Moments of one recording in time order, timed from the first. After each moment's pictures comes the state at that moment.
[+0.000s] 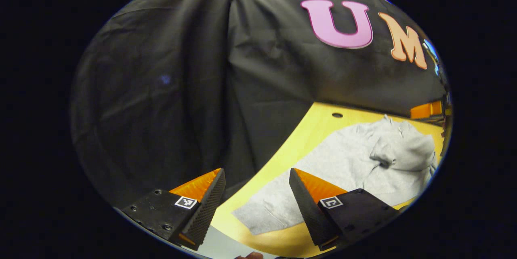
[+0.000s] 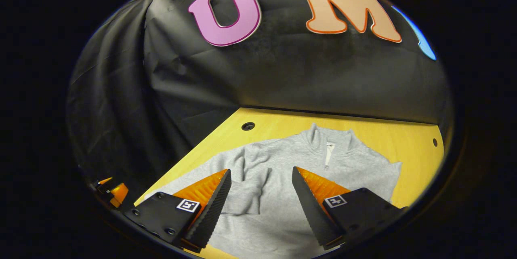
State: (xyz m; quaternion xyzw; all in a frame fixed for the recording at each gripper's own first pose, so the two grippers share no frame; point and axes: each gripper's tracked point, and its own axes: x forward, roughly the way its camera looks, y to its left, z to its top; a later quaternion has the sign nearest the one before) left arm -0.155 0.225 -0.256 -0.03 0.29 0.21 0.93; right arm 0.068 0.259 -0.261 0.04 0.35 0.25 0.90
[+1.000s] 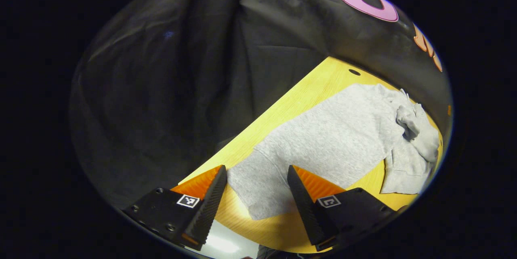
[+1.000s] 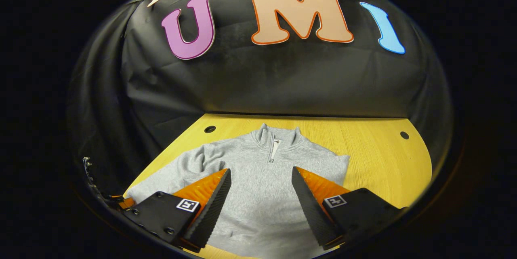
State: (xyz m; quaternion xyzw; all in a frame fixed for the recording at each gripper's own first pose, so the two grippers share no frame) left arm -0.191 0.230 -0.359 -0.12 0.43 0.22 0.87; right arm 0.061 0.153 -0.247 0.04 0.34 0.16 0.93
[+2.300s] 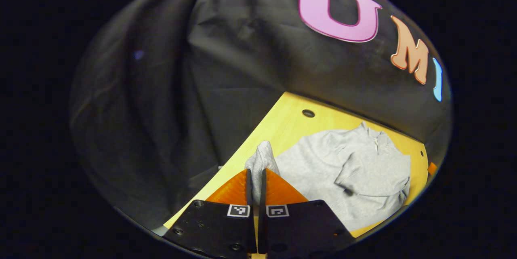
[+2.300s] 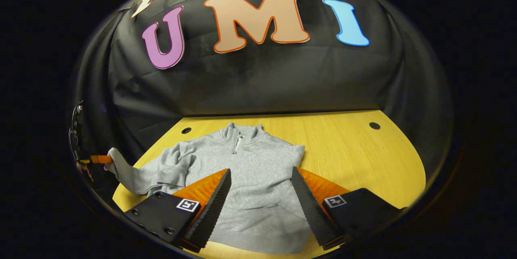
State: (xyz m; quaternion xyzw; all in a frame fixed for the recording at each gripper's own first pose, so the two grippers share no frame) left arm -0.015 0.165 -0.231 -0.11 0.35 0.10 0.93; right arm 0.030 0.034 -0.247 0.05 0.33 0.08 0.94
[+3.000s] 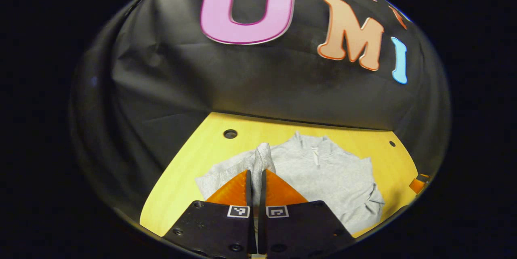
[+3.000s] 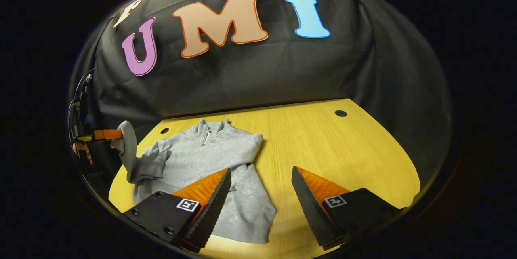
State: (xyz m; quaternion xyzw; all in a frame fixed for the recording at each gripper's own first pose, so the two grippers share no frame) left arm 0.072 -0.030 -0.183 -0.07 0.31 -0.07 0.95; right arm -0.009 -0.066 -0.248 0.06 0.34 0.01 0.94
